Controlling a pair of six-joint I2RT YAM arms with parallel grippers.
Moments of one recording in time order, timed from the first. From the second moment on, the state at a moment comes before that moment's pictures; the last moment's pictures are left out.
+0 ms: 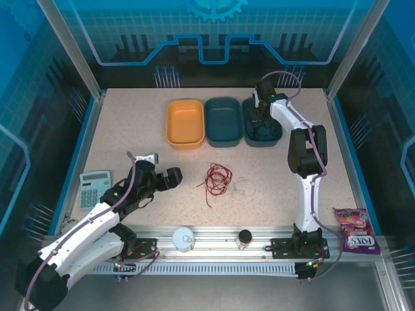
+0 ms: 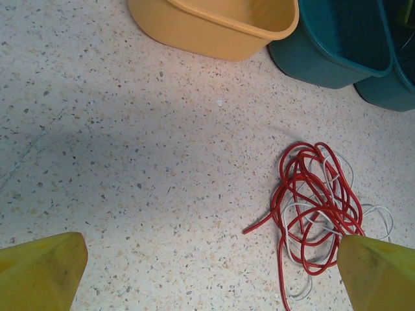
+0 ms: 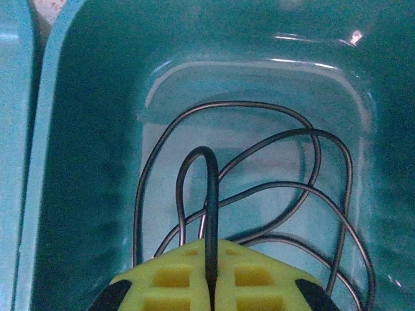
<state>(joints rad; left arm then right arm) -0.49 0.79 0.48 -0.39 -0.05 -0.72 0.18 2.26 1.92 -0.73 0.05 0.11</state>
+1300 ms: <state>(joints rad) -0.49 0.83 0.47 -0.33 -0.04 -0.72 0.14 1.94 1.81 -0.85 0.07 0.13</state>
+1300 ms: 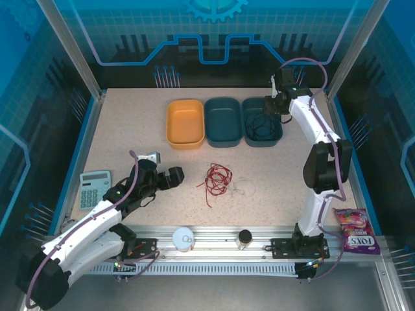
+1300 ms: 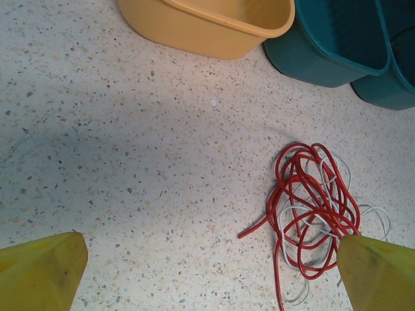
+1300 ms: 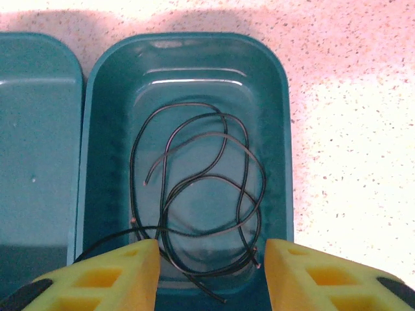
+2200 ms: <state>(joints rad) -0.49 0.84 0.46 -0.31 -0.03 -0.72 0.34 1.85 1.58 -0.78 0.01 0.19</state>
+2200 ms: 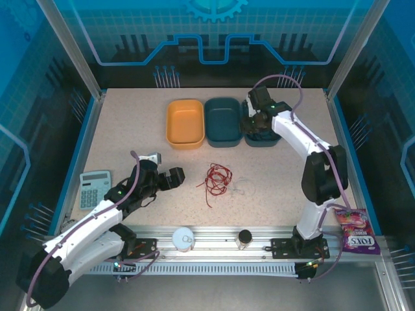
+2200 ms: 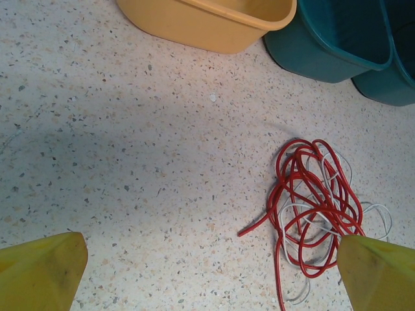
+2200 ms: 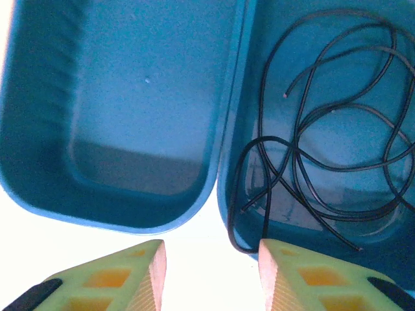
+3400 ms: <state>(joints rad) -0.49 0.85 0.46 -0.31 -0.03 -0.72 0.12 2.01 1.75 -0.65 -0.40 0.36</state>
